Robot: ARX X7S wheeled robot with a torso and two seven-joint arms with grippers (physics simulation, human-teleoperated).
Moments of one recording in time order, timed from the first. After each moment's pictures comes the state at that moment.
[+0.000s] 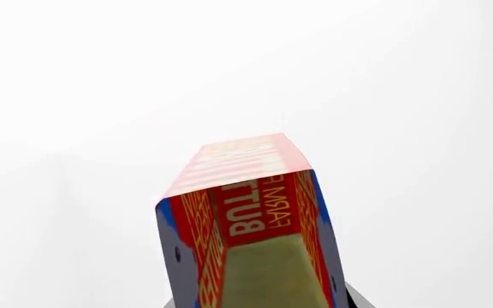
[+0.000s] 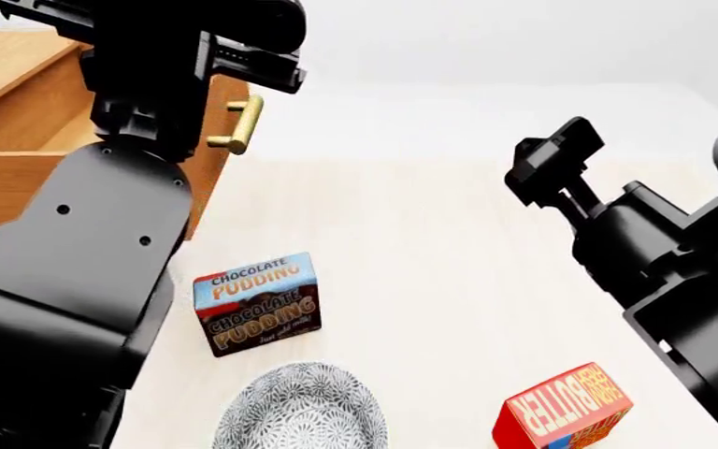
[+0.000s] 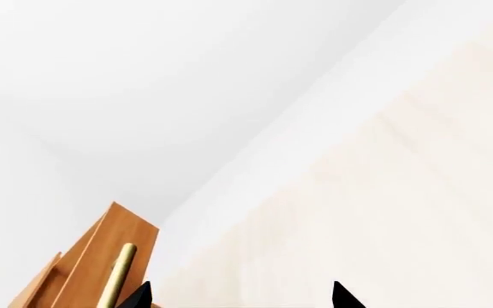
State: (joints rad) left arm -1.07 -0.28 0.45 0.44 -0.05 -0.89 -0.26; right arm 0.72 0.66 -0.21 -0.58 1.91 0.28 1.21
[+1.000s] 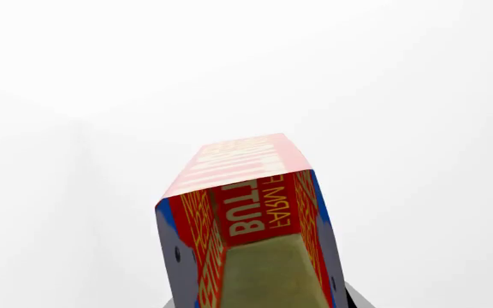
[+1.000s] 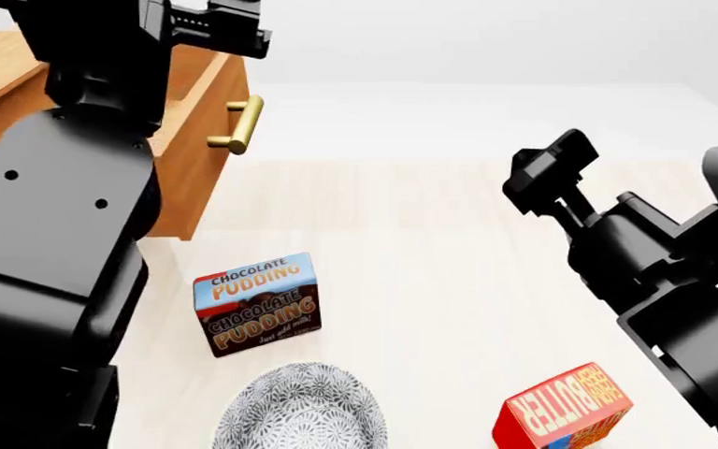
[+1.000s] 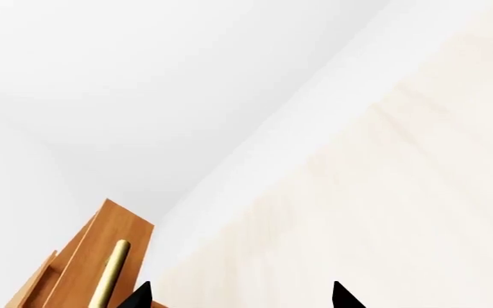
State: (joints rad) left arm -1.12 -0.26 0.34 0.43 -0.10 -0.98 -0.27; right arm 0.68 0.66 -0.21 -0.57 1.90 0.27 1.18
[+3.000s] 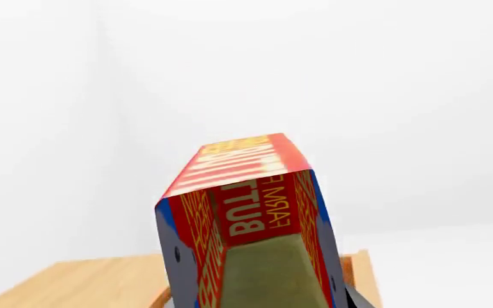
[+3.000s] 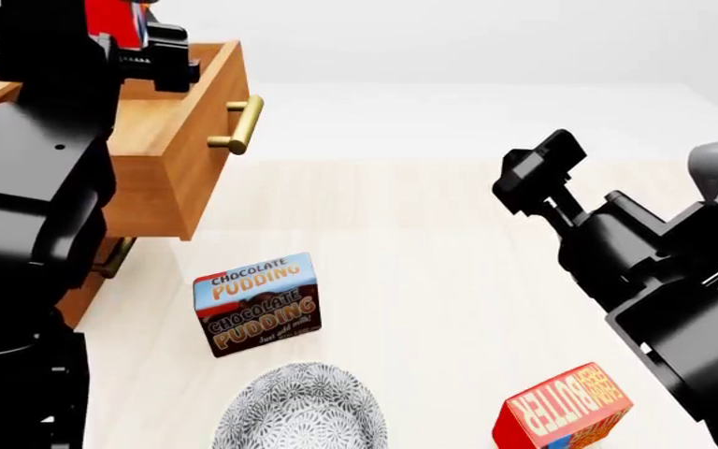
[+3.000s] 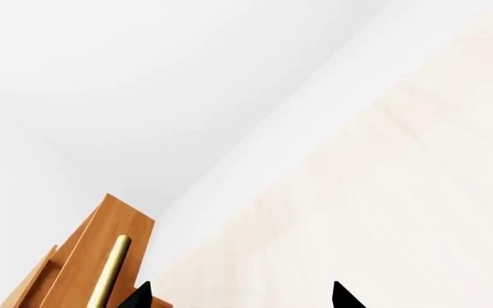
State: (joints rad) left arm -1.14 -0.31 0.21 0.07 -0.16 -0.97 -0.24; right arm 0.70 0.65 -0.24 -0.56 1.89 0.26 1.17
